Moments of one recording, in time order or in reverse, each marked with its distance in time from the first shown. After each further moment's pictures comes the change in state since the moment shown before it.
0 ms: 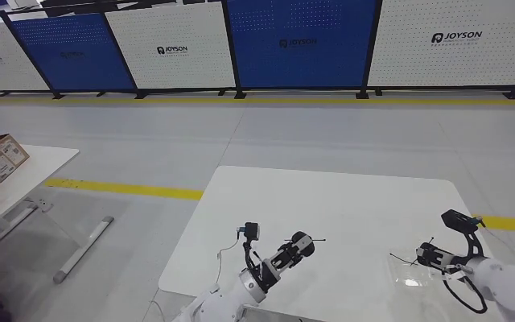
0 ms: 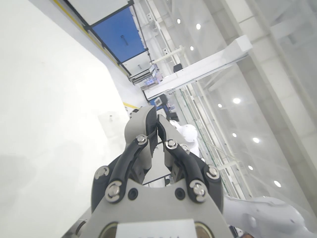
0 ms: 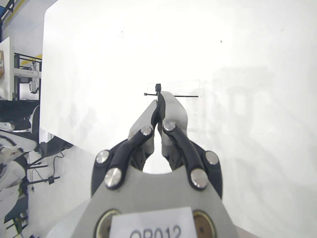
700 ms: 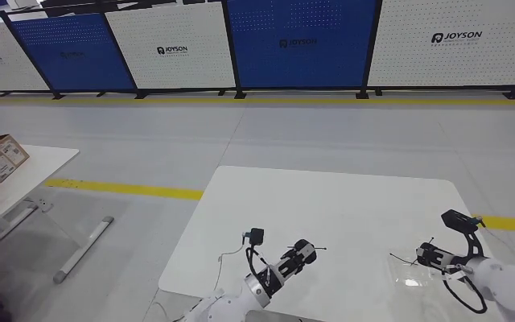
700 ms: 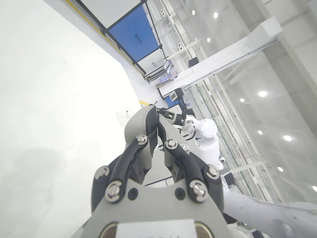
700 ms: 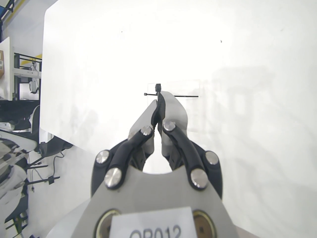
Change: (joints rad) left arm -0.032 -0.013 0.064 0.089 0.173 0.141 0.059; right arm 0.000 0.000 0.000 0.000 0.000 0.000 0.000
